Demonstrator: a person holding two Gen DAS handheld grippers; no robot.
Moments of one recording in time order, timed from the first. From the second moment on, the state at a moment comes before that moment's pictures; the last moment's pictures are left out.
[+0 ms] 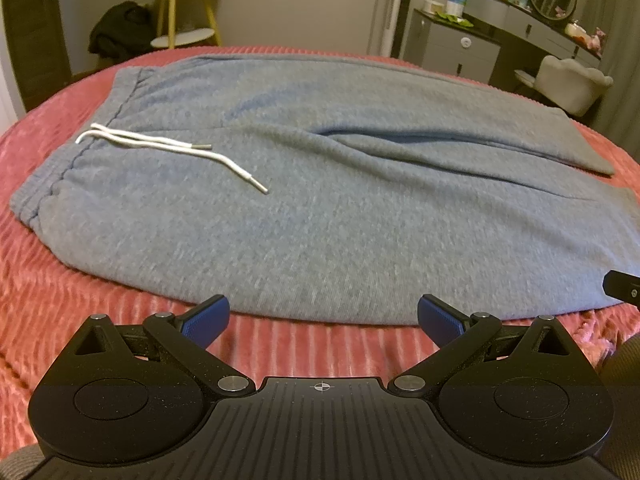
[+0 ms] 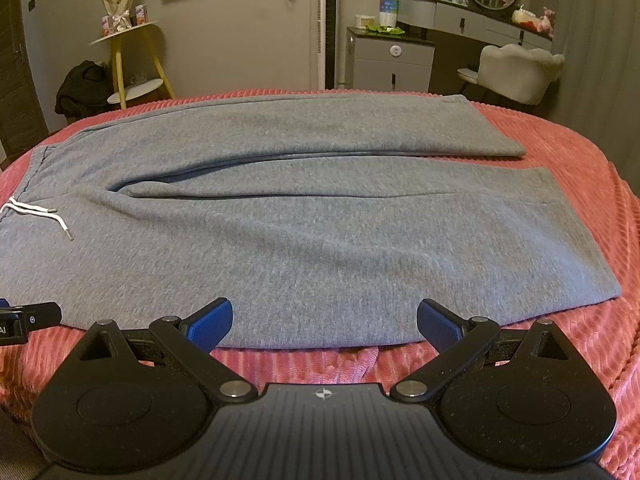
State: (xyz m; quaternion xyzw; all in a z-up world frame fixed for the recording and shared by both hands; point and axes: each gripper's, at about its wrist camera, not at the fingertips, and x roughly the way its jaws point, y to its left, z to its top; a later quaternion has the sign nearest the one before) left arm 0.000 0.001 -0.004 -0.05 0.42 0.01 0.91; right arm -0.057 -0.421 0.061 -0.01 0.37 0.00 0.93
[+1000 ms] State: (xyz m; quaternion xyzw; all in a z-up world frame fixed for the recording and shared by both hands) left arm 0.000 0.002 -0.005 -0.05 0.42 0.01 0.90; right arm -0.055 -0.424 0.061 0.01 0.37 0.01 0.93
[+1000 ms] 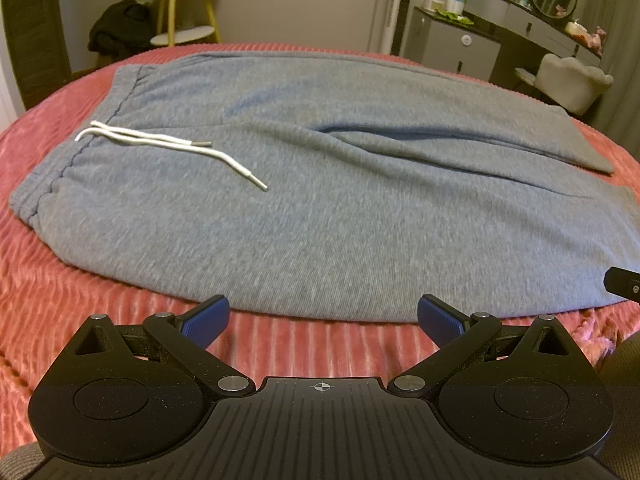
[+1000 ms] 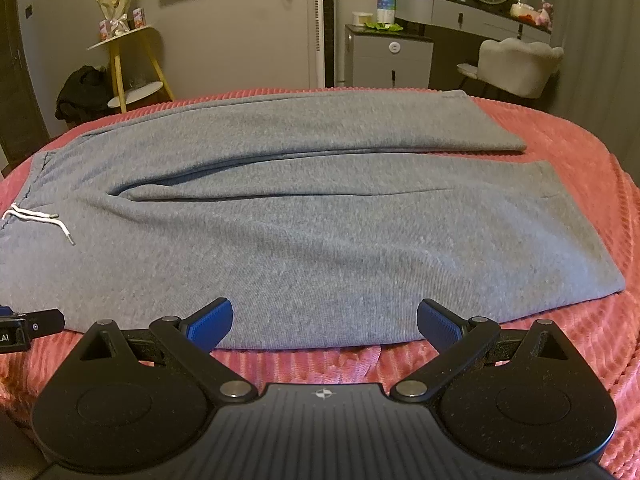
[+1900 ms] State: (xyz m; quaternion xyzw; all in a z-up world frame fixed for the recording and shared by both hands) left arm 0.004 -0.002 -0.001 -0.04 0.43 0.02 0.90; right arm -0.039 -0.456 0.062 0.13 0.38 0.05 0.92
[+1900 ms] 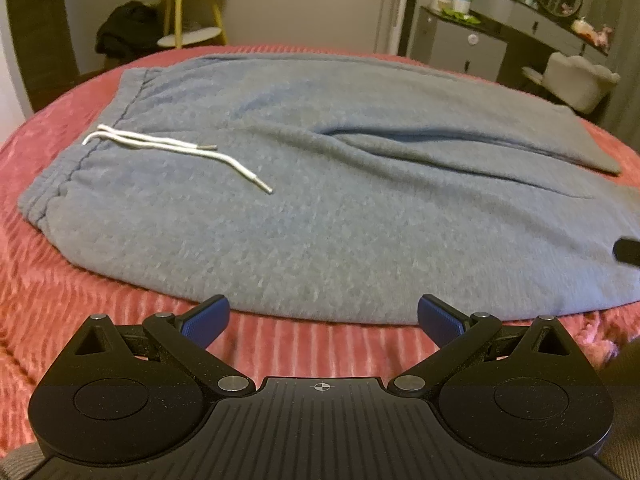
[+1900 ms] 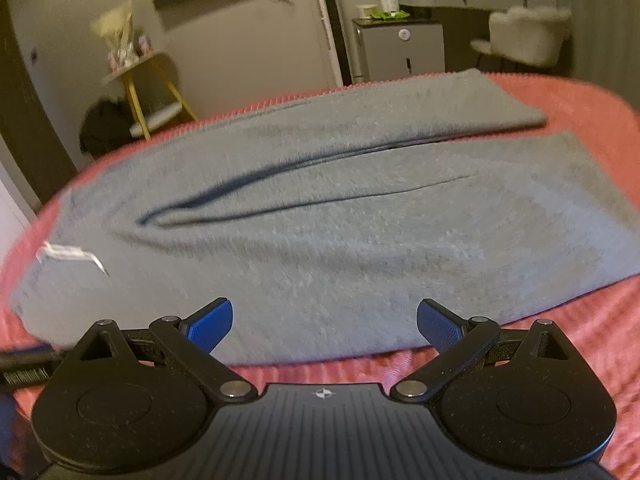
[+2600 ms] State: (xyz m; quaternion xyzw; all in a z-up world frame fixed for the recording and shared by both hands) left arm 0.174 0.048 -0.009 -0.13 0.36 0.17 0.91; right arm 0.082 -0.534 -0.032 0.39 0.44 0.03 0.81
